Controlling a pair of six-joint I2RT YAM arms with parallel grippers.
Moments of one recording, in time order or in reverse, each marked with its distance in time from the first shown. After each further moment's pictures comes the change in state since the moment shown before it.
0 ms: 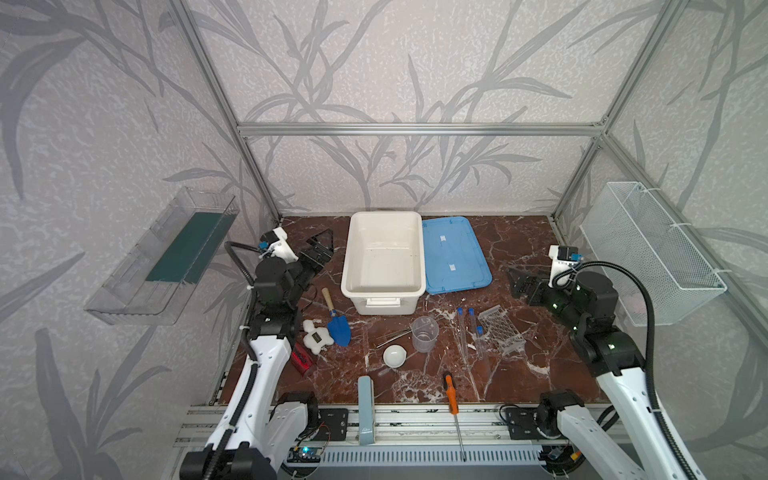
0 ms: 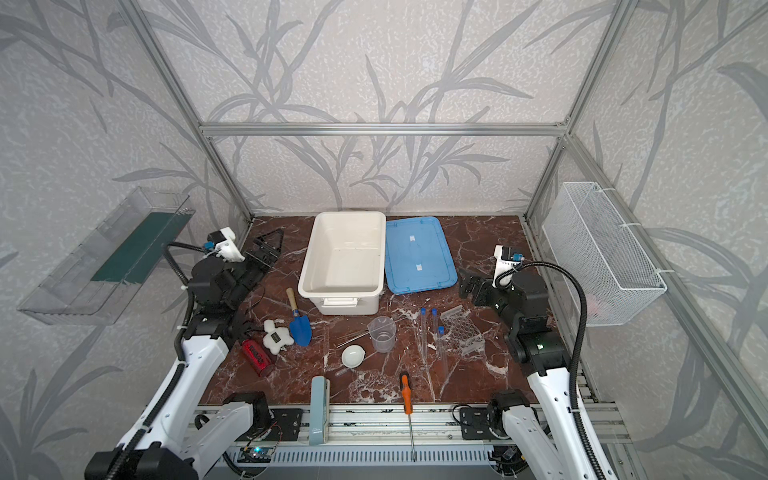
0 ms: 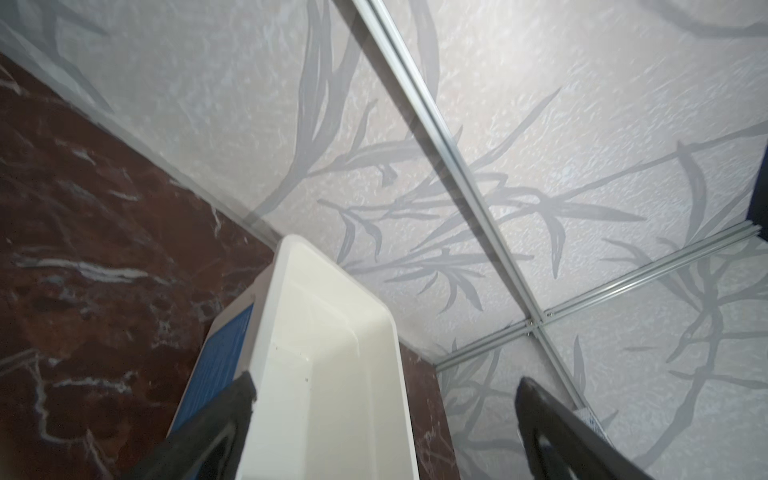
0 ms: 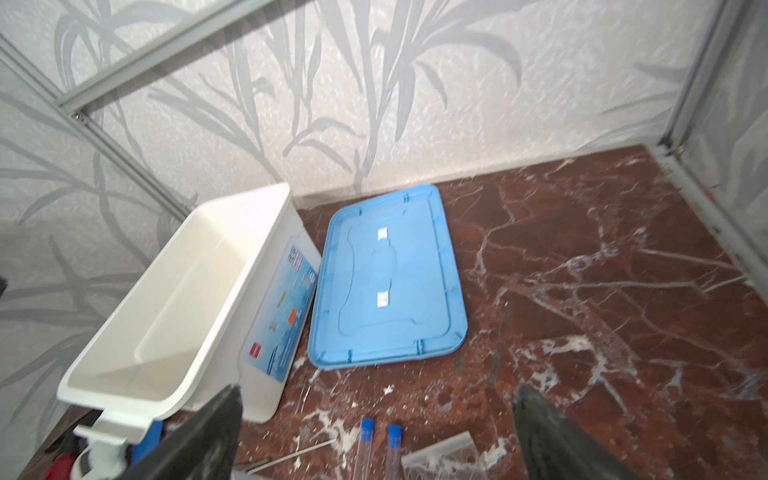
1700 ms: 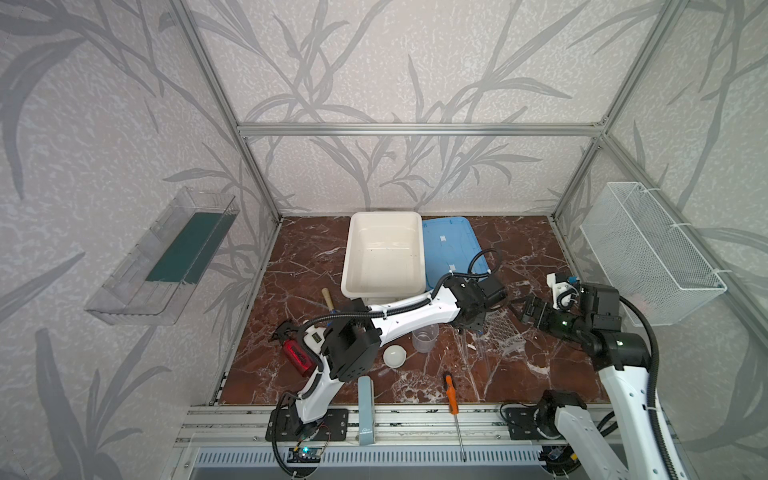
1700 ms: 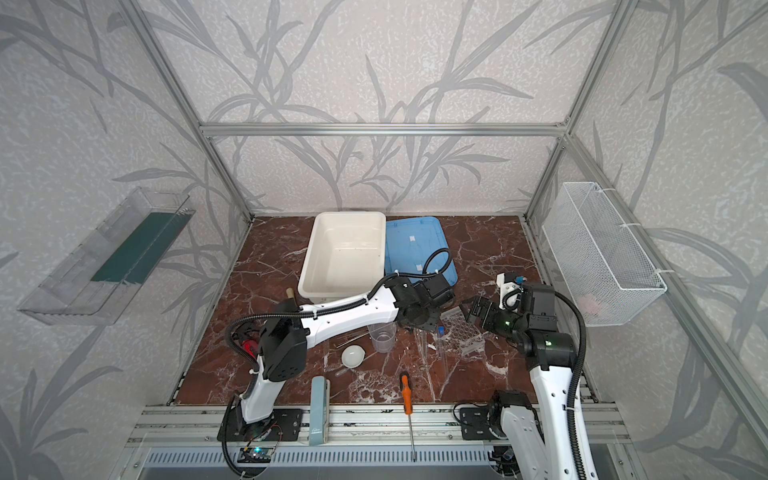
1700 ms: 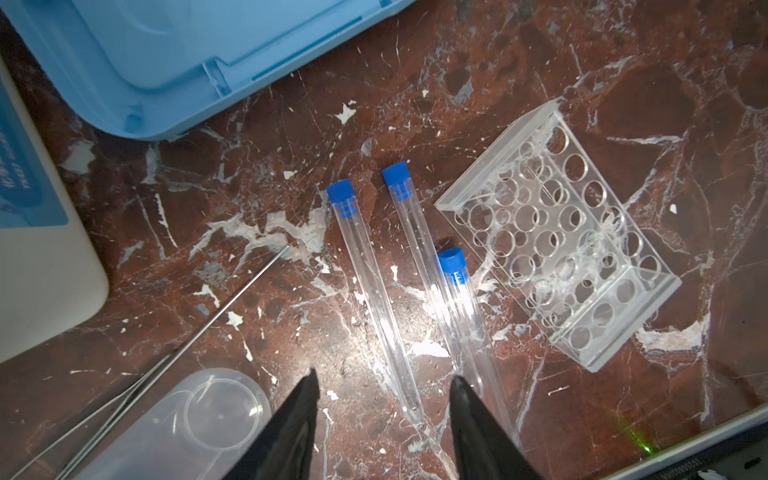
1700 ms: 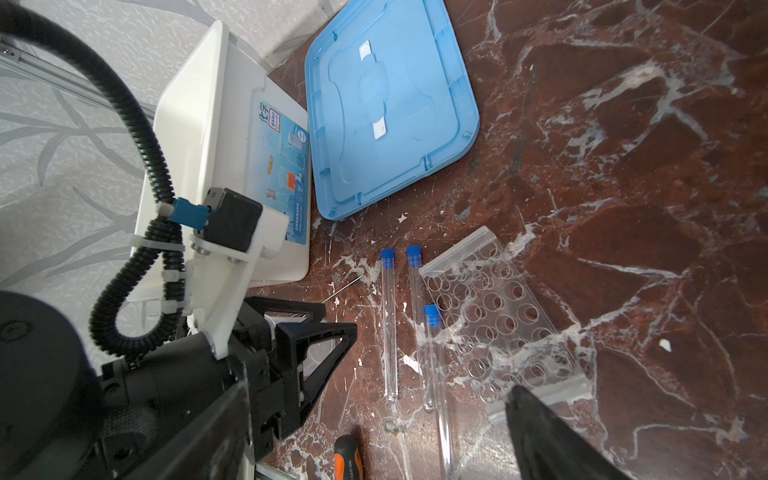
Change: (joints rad) left arm -1.104 1.147 1.077 -1.072 -0.502 0.159; right arm -0.238 -0.027 -0.001 -0.443 -0.312 0.048
